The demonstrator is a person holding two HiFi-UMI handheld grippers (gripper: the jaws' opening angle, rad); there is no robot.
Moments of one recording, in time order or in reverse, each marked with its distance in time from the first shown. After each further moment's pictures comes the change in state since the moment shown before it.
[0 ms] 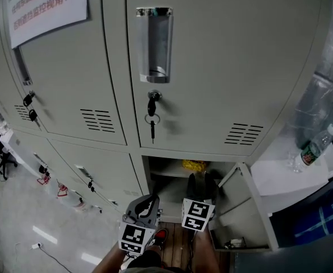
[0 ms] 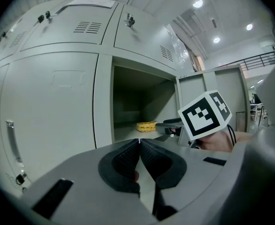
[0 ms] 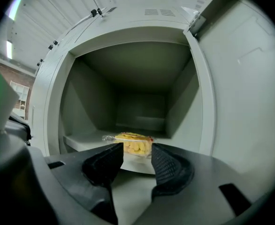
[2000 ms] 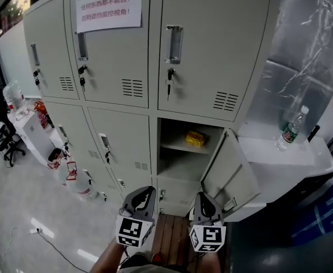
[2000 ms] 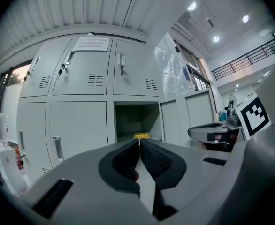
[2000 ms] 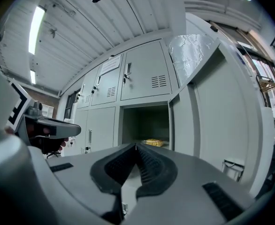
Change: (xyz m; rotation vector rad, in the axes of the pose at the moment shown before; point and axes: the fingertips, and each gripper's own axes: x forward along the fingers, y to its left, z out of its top) left arm -0.152 -0.060 0.030 0.022 -0.092 0.125; right arm -0.239 0.018 0.011 0.051 -0.139 0.252
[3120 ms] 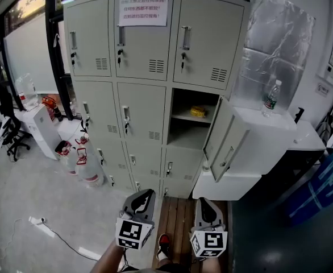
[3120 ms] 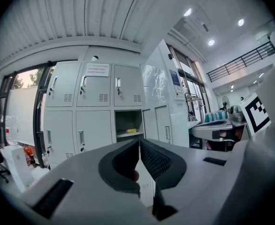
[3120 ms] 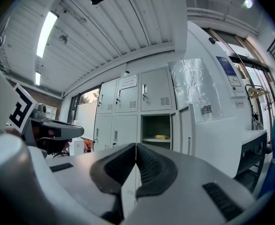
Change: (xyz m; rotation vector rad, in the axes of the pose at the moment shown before) left arm -0.254 -0.065 -0.019 0.011 -0.014 -0.026; right arm -0.247 0.125 -0.002 -0.005 -0.009 -0.017
